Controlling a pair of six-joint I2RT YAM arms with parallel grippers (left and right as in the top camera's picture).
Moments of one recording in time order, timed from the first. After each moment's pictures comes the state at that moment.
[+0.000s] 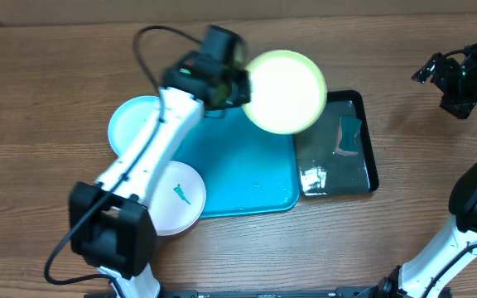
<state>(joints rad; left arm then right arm) -0.38 1.86 1.66 -0.81 0.16 -0.49 -0.39 2.07 1.83 -1.03 -0.33 0.31</state>
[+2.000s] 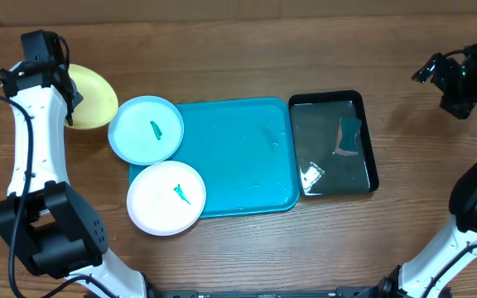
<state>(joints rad) 0.30 1.86 1.66 -0.99 -0.49 -0.60 -0.39 2.07 1.83 -1.03 -0.33 0.31</state>
